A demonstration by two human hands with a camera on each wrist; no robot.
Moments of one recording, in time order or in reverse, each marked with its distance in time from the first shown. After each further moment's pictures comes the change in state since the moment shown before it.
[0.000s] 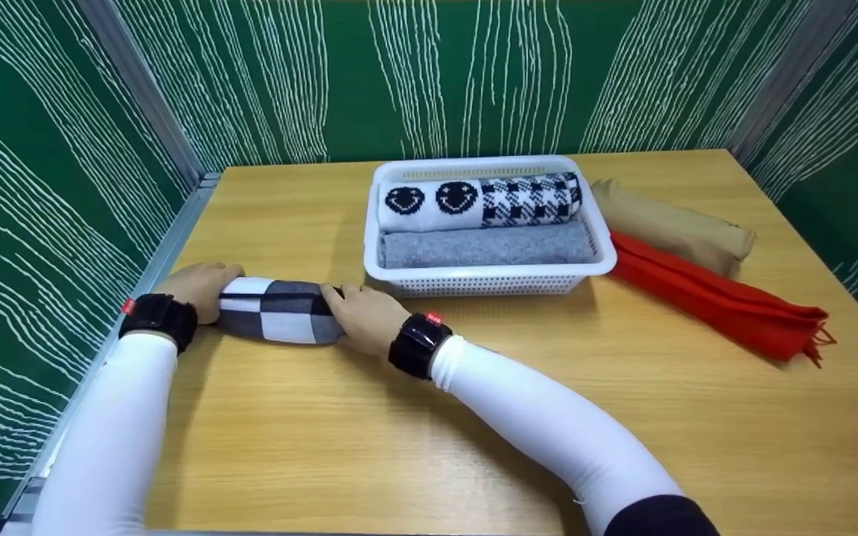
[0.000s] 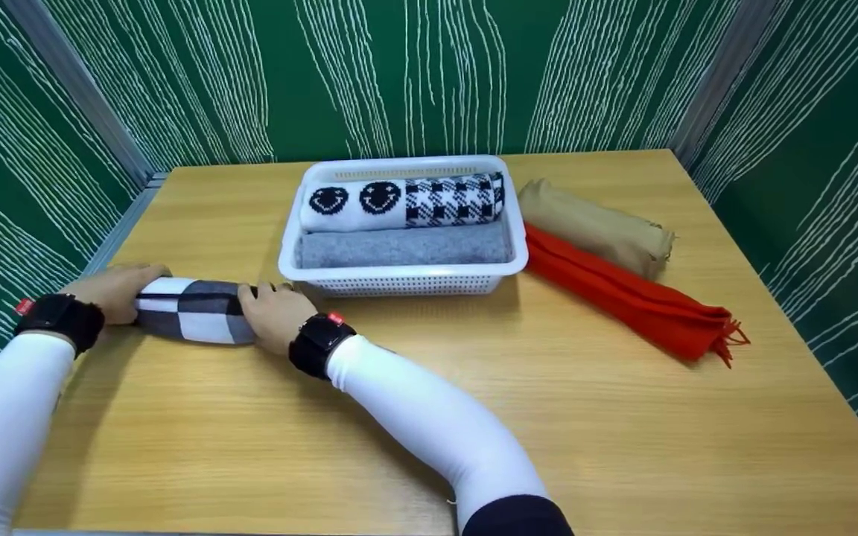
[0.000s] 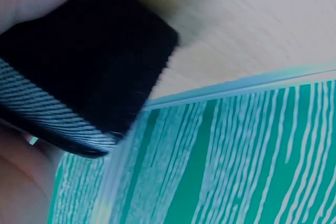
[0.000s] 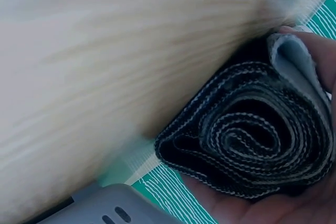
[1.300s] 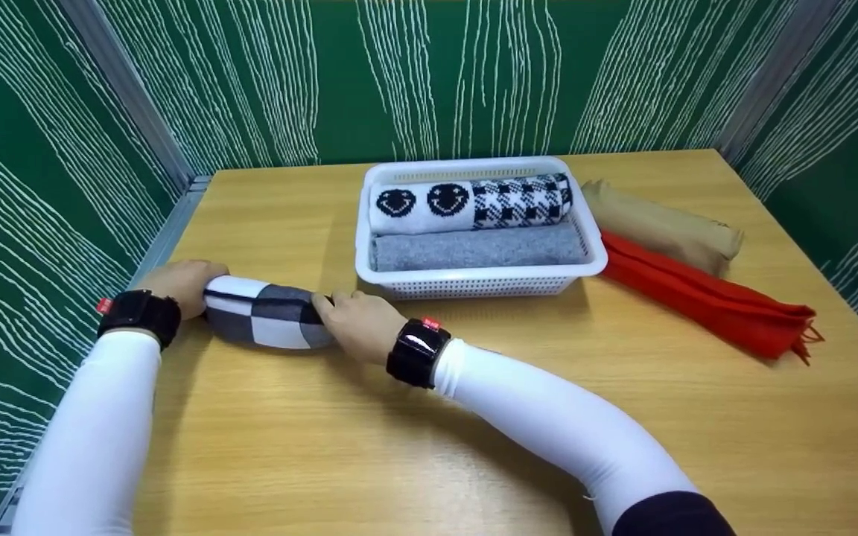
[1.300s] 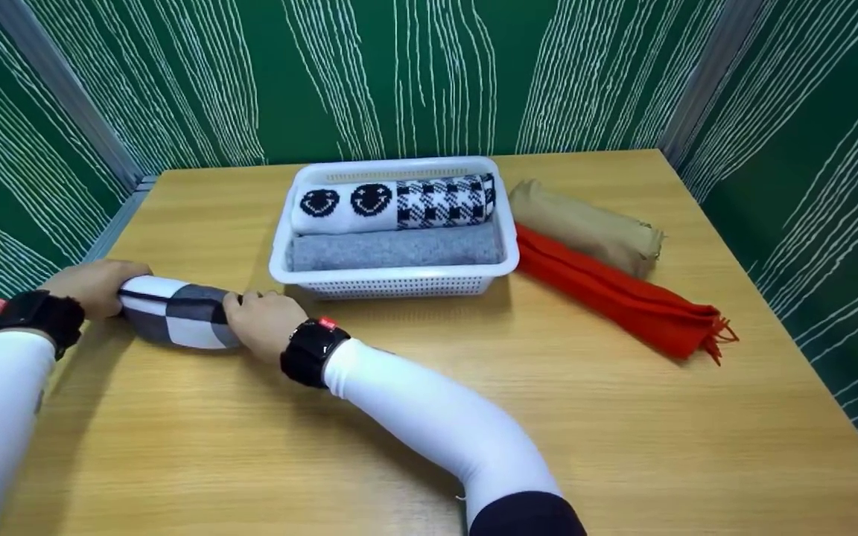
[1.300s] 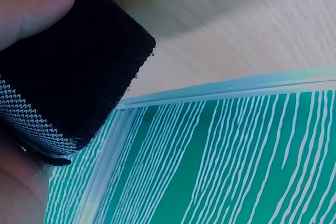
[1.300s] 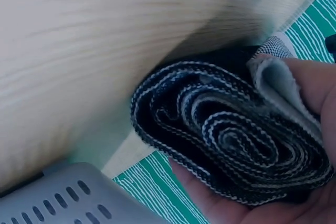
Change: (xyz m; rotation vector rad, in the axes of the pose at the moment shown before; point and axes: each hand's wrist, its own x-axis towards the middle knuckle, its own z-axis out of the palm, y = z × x) left_hand 0.001 0.002 -0.019 -0.043 -0.044 -0.083; right_hand -0.018 -0.011 -0.017 -0.120 0.078 -0.051
